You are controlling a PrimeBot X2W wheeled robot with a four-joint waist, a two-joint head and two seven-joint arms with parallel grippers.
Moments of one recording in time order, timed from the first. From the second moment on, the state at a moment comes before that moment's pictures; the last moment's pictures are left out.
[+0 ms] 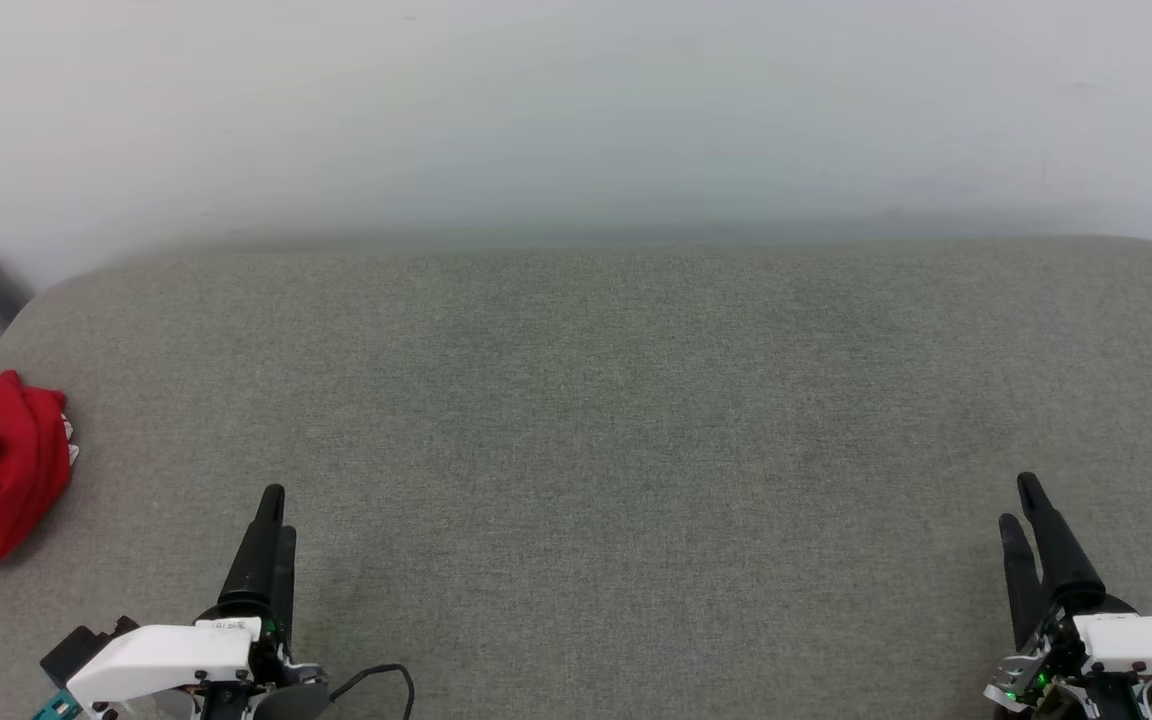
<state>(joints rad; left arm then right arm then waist) -0.07 0.05 0.11 0.25 -1.53 -0.12 0.06 -0.06 -0.05 -0.12 0.28 1.54 0.13 0.06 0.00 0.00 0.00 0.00</state>
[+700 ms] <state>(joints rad) -0.05 0.05 0.04 0.12 -1.08 0.01 -0.03 -0.01 -0.05 -0.12 0.11 1.04 0.13 -0.03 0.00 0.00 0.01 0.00</state>
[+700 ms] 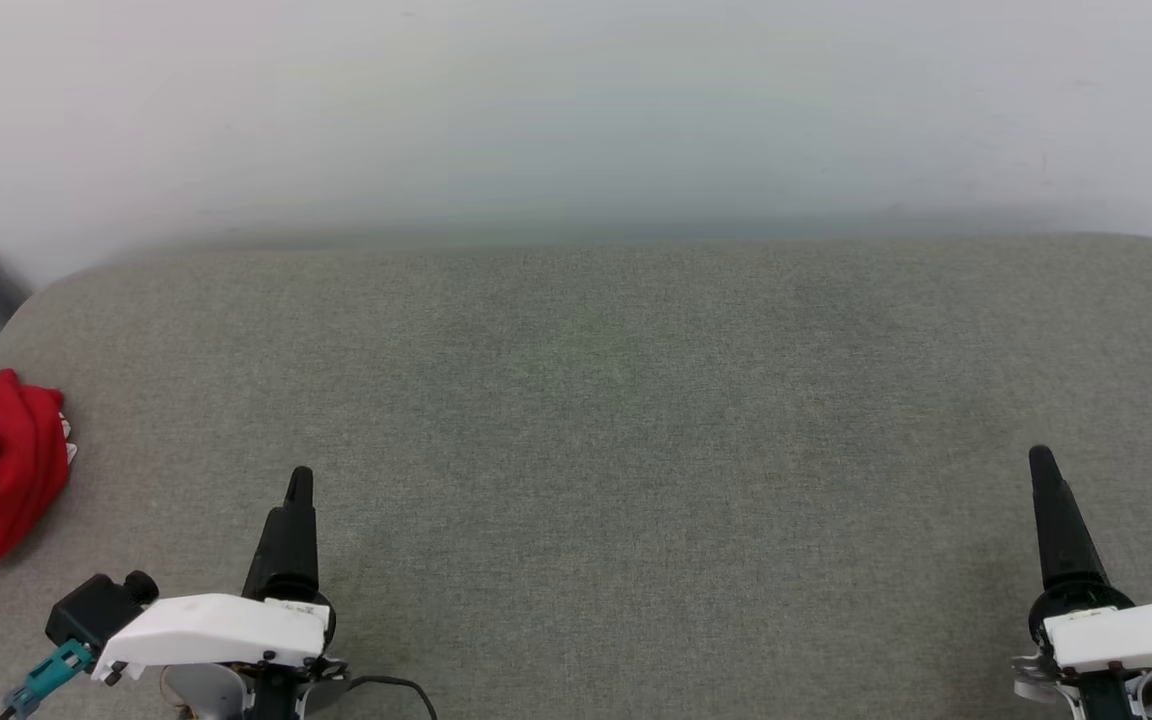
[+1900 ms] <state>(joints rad) -0.01 0.05 -0.06 0.06 -0.55 0.08 -0.14 0.06 -0.05 -0.07 0.00 0.49 0.13 -0.14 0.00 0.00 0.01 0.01</state>
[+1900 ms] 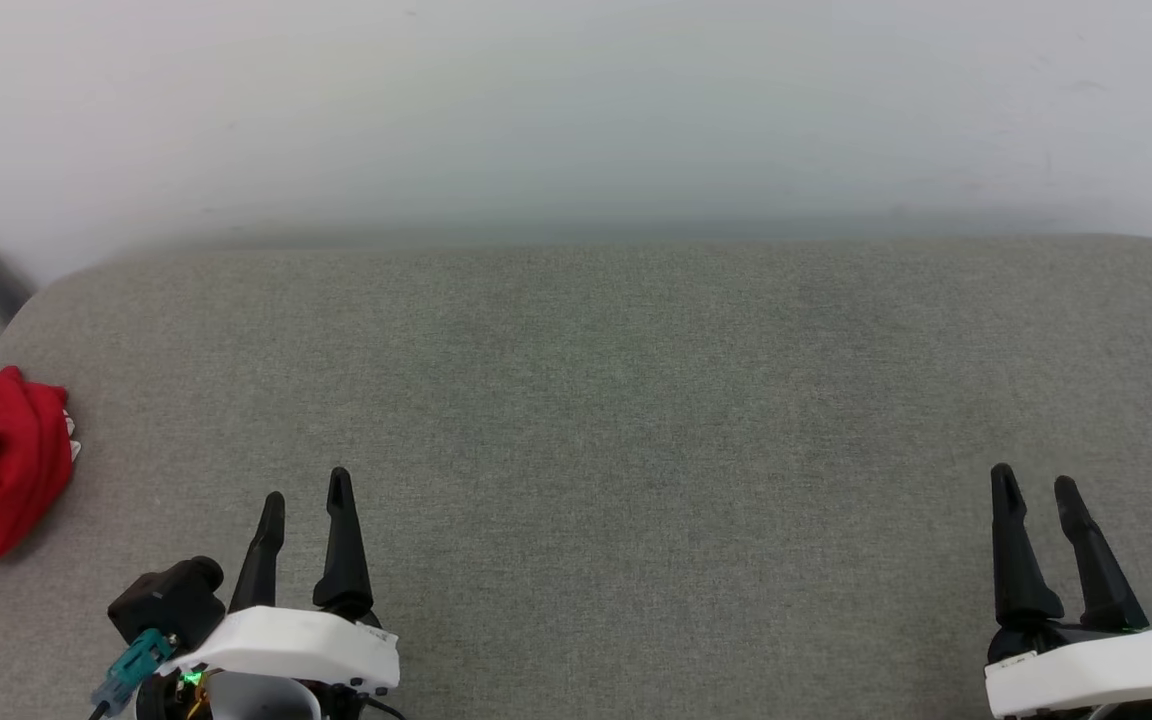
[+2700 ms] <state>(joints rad) 0.02 0.05 -0.10 0.04 -0.31 0.10 -0.19 0.10 -0.05 -0.07 -0.04 0.29 0.13 -0.19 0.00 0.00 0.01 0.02</state>
